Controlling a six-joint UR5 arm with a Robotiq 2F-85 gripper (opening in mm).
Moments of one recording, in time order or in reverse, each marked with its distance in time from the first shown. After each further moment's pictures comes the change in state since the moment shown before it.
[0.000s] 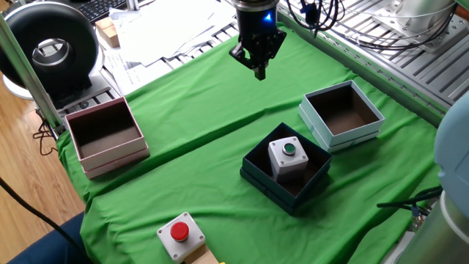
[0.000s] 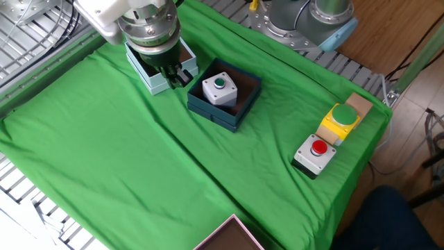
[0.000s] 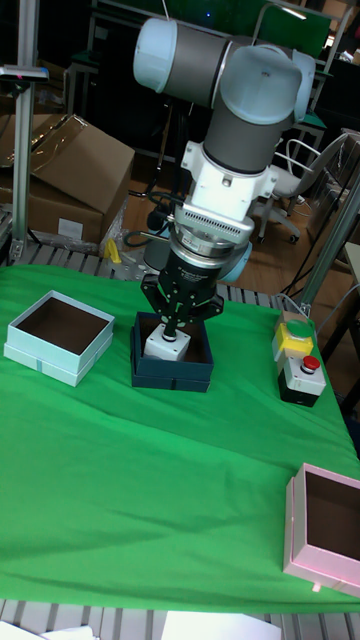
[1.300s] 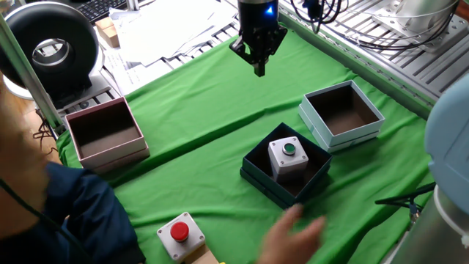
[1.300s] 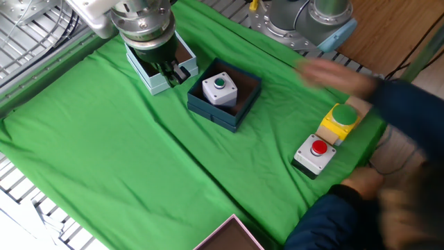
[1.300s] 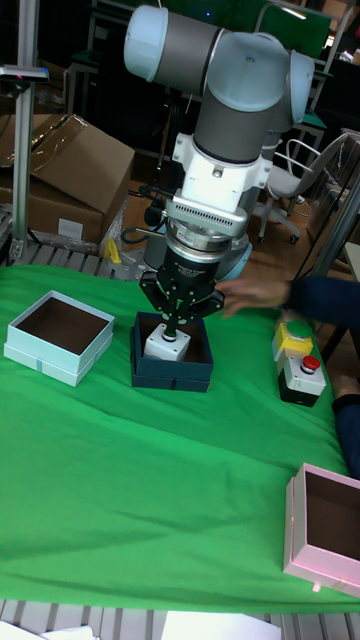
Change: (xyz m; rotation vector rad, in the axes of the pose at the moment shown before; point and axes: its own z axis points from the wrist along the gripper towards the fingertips) arm -0.008 0.003 -0.012 -0.052 -0.005 0.004
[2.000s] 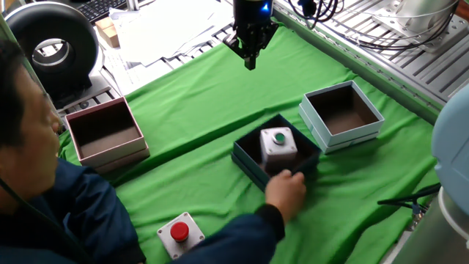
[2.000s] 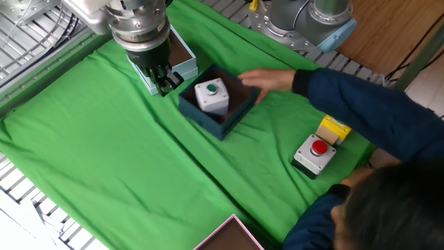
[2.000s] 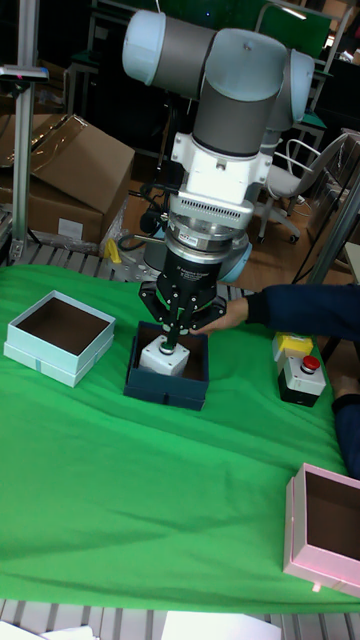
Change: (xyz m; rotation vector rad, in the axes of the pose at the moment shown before) arm -0.024 0.006 -0.003 -0.022 -0.089 -0.071
